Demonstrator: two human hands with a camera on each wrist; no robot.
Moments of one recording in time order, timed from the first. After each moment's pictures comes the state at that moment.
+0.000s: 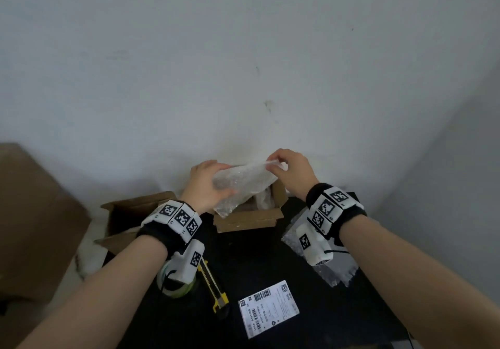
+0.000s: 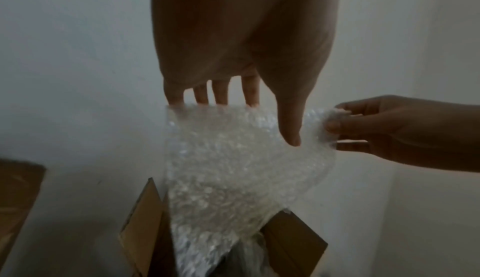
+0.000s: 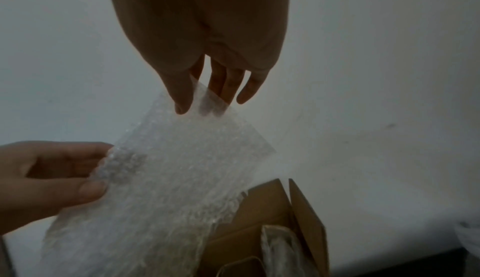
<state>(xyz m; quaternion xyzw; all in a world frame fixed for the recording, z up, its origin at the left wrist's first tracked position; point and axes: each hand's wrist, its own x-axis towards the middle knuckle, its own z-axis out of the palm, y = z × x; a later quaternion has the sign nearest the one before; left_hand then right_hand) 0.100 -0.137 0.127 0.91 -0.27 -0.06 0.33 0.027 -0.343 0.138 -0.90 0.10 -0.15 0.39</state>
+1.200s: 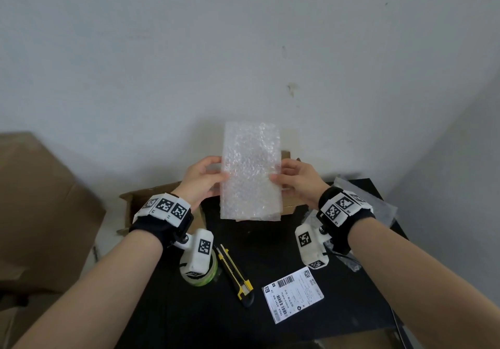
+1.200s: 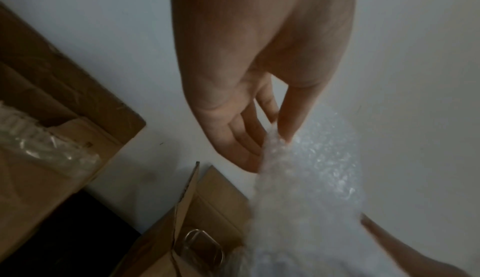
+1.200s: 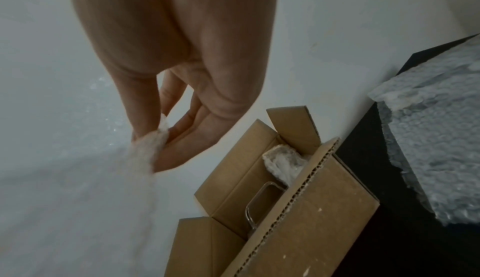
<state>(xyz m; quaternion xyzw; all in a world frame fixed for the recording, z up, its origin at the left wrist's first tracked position) 0.120 -0.082 0.116 0.70 -0.10 -0.29 0.65 0.024 -0.298 0.100 -0.67 0.17 0.00 0.72</state>
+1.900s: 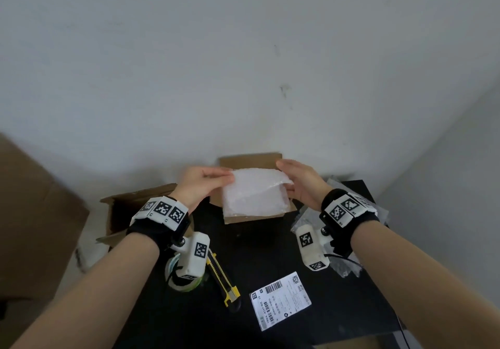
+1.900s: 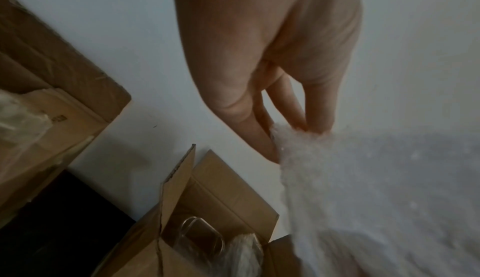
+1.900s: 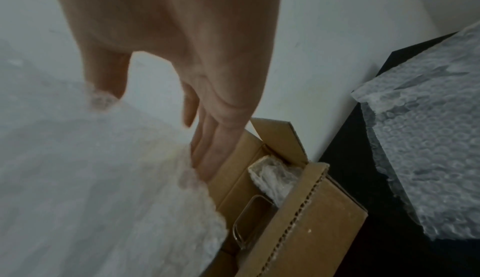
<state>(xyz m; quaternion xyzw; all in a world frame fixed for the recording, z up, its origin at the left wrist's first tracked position) 0.130 -0.113 0.106 0.69 -0.08 -0.29 0.65 0.033 -0.331 0.103 -0.59 0.23 0.05 0.77</state>
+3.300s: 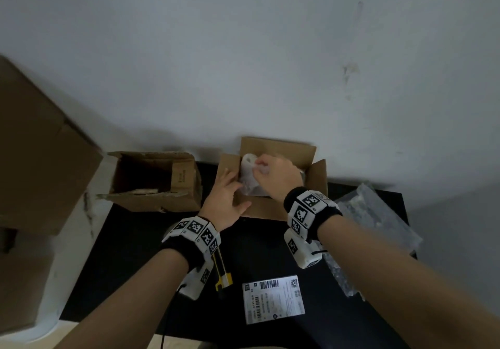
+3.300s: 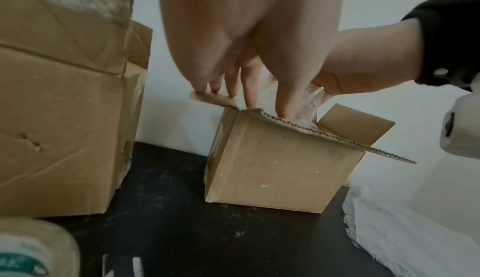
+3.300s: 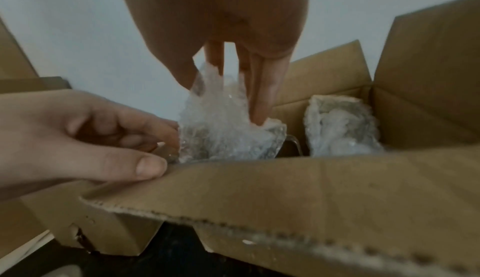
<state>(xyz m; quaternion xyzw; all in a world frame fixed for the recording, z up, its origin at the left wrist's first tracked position) 0.108 -0.126 0.002 0.91 -0.19 -0.16 0.33 0.109 -0.280 0.051 -0.96 0.08 0.04 0.28</state>
